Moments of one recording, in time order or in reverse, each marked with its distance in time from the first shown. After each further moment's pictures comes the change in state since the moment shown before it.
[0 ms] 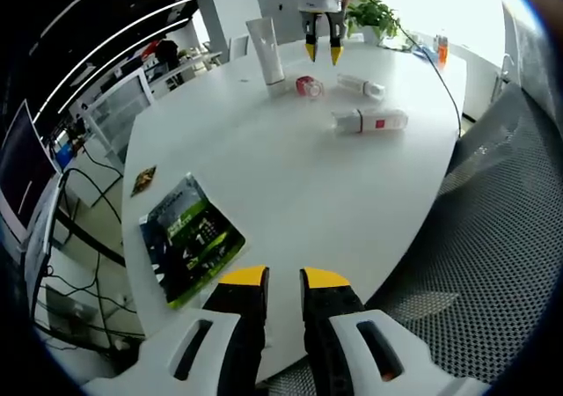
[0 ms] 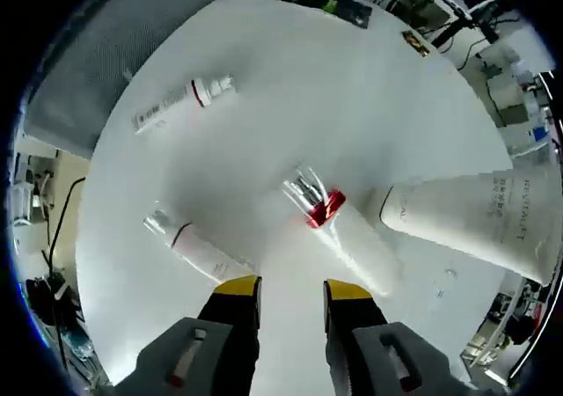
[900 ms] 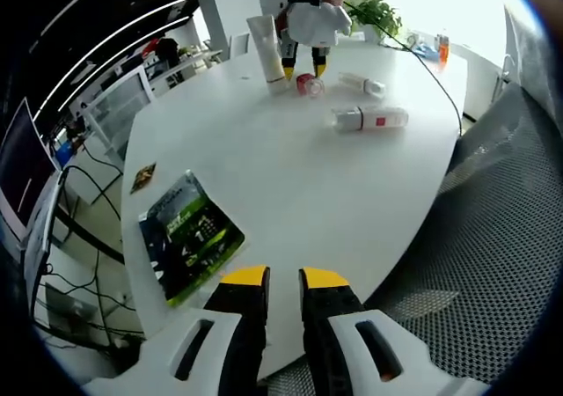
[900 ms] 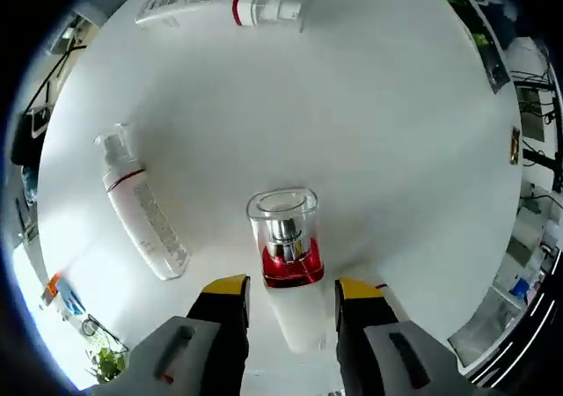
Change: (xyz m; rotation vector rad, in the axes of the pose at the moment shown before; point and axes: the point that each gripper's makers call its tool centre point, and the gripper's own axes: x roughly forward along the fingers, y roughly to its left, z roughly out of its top) left arm 0.001 -0.002 -0.003 -0.002 0.016 -0.008; right arm 0.049 -0.025 0.020 -0.537 0.236 0.035
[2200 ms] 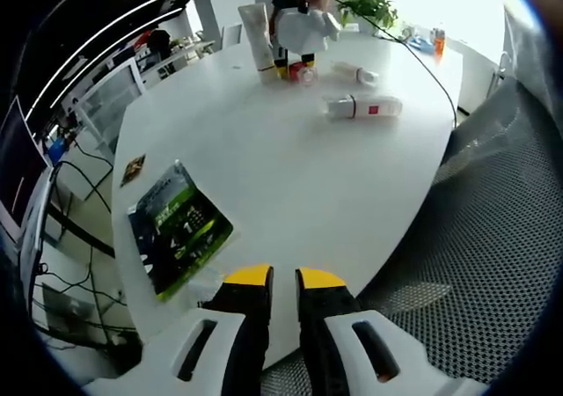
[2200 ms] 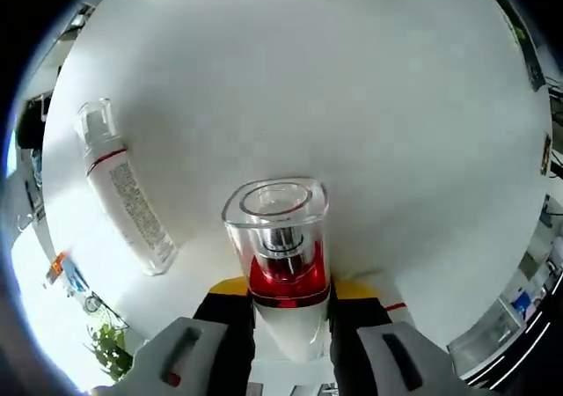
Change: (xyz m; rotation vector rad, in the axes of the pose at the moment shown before) left arm 0.004 -0.006 -0.008 0.002 0.044 -0.033; right arm 0.021 0.001 -0.010 -0.080 0.107 0.071
